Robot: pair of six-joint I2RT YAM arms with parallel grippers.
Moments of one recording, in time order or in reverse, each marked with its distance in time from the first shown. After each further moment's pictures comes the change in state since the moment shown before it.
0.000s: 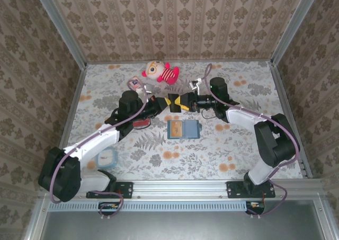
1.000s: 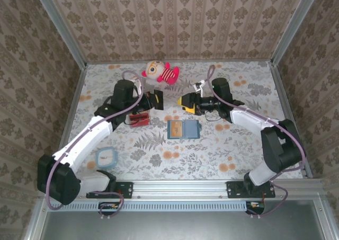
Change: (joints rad) left arm 0.076 -0.038 0.275 -0.620 -0.199 0.481; right arm -0.024 -0.098 -0.001 -0.287 0.105 -0.203
